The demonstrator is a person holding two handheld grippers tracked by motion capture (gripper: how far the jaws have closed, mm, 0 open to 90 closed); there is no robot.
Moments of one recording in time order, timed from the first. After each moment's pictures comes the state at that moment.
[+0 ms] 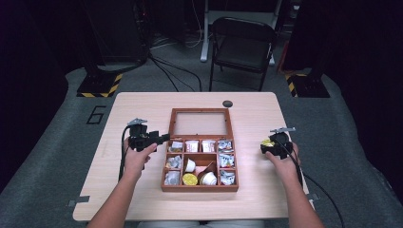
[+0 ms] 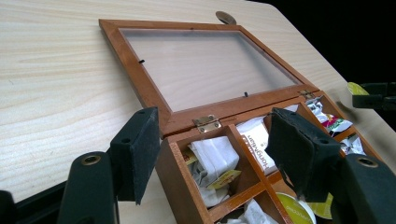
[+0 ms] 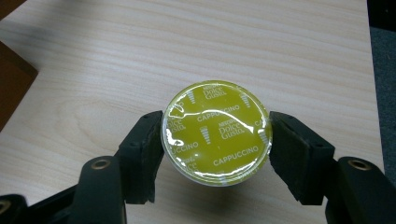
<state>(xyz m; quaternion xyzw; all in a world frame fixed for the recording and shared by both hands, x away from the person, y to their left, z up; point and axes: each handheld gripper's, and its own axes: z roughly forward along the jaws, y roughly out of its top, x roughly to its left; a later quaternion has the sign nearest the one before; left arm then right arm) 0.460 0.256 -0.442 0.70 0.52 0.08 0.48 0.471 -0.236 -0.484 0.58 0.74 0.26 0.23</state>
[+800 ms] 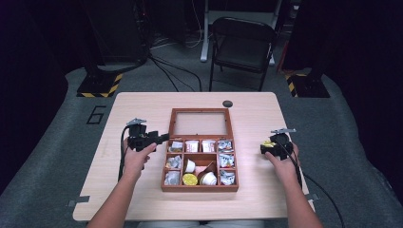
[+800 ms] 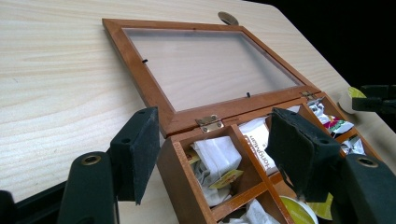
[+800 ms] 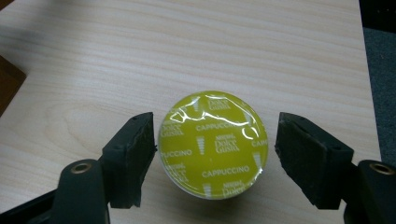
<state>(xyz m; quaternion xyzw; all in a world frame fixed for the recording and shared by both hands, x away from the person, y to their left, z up) 0.460 0.258 -0.442 0.70 0.52 0.08 0.48 0.470 -0.237 -0.489 0.58 0.73 0.27 0.24</state>
